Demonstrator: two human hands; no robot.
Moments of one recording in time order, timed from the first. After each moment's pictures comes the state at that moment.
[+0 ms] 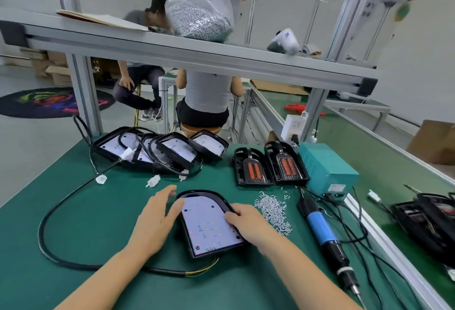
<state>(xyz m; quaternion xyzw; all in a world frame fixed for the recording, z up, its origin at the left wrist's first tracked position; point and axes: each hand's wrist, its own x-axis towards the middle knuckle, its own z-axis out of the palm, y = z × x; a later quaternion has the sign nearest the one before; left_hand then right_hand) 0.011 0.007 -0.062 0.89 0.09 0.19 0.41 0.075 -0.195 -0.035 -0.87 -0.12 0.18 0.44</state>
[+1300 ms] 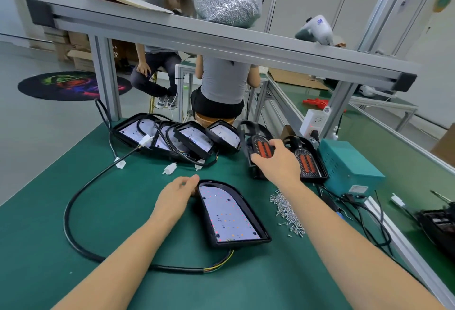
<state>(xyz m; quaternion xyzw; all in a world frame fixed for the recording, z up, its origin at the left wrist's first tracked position) 0.036 0.012 -0.050 0.78 0.23 0.11 0.57 0.155 -0.182 0.023 -0.95 -0.07 -0.07 0.30</state>
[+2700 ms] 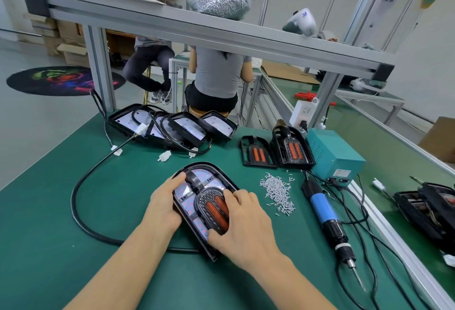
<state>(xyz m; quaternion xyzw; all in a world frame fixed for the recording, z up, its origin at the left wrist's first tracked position) 0.006 -0.026 -0.048 0.34 0.26 0.09 0.90 -0.009 -0.194 -0.028 -0.95 -0.28 -0.08 0.14</state>
